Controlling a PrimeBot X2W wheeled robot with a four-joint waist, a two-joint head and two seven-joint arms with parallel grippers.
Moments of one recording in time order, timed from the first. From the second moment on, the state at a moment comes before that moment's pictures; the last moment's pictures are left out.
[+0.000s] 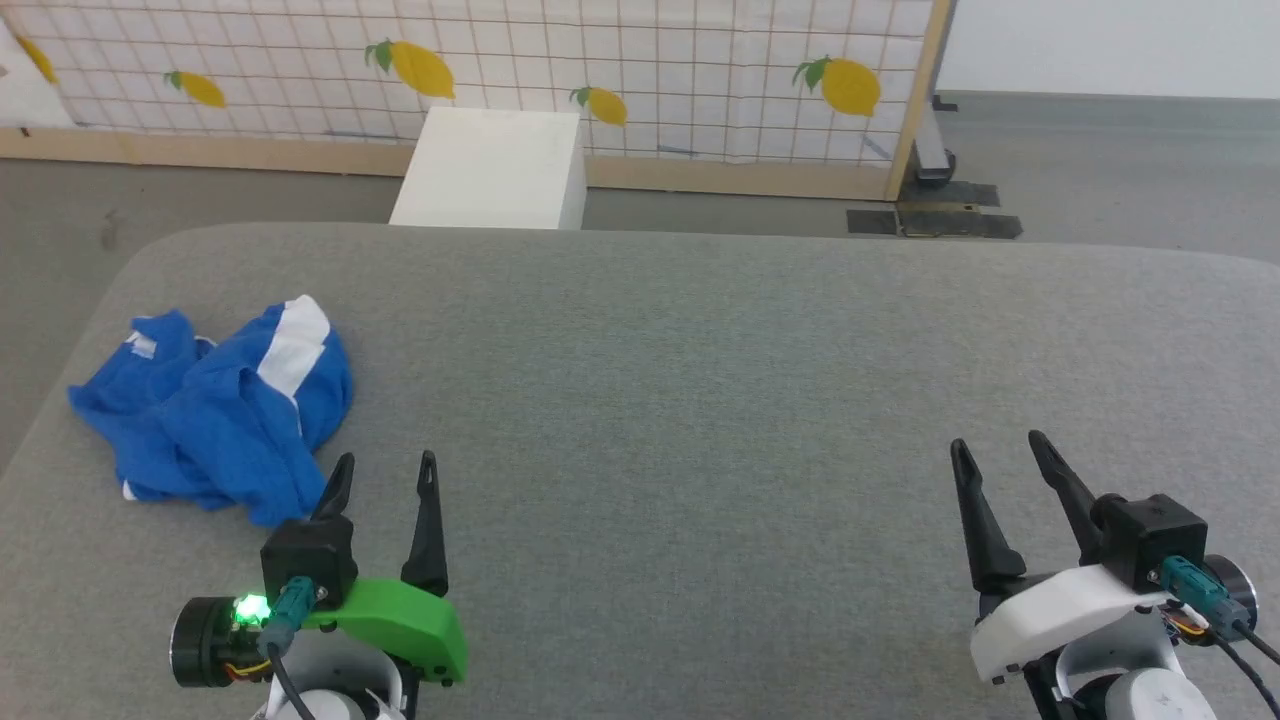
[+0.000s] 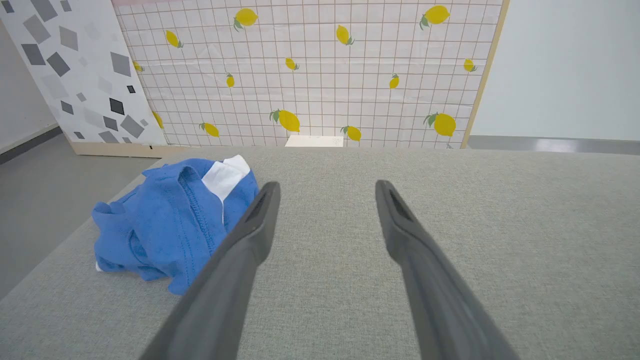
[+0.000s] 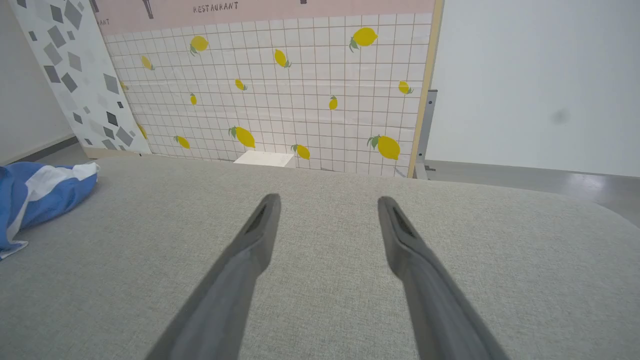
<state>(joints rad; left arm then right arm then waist) -0.01 0.05 -0.03 0.04 -0.05 0.02 -0.07 -0.01 -0.05 -0.01 0.07 0.09 0.13 -0.07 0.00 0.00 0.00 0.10</state>
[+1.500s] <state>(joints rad) -0.01 0.05 -0.06 0.06 -0.10 0.07 -0.16 0.00 -0.05 -0.01 0.16 0.18 0.13 -0.16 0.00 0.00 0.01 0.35</state>
